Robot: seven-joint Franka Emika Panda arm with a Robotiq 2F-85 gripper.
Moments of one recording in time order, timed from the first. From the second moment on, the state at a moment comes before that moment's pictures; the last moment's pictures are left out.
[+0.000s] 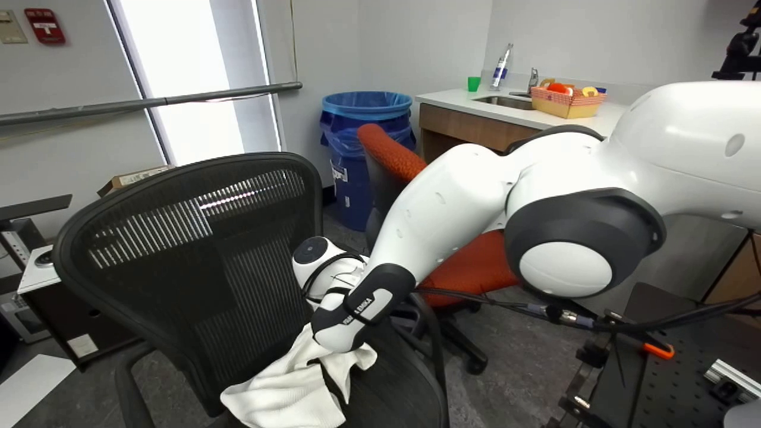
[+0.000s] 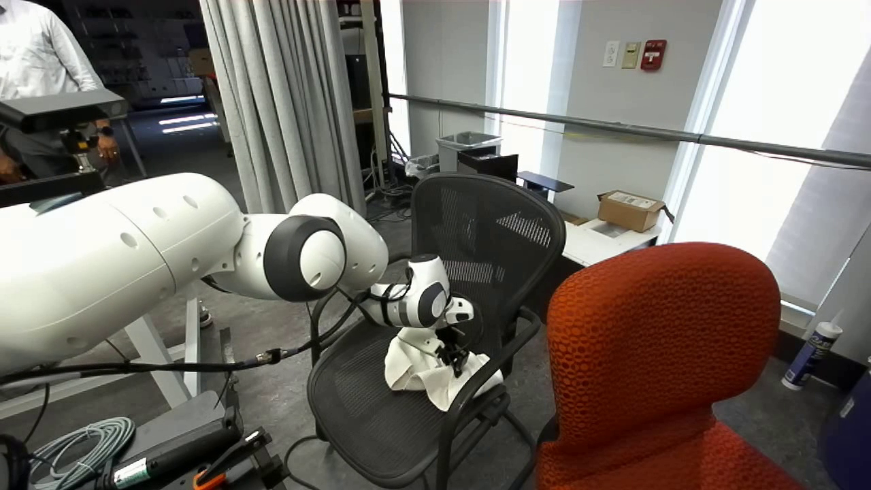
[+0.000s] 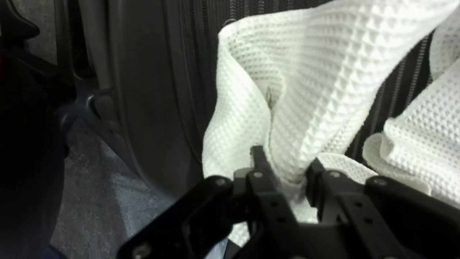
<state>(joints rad) 0.36 1.48 -0.18 -1.05 -0.10 2.55 0.42</state>
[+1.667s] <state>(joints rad) 0.27 1.13 -0.28 -0.90 -0.09 2.38 0.44</state>
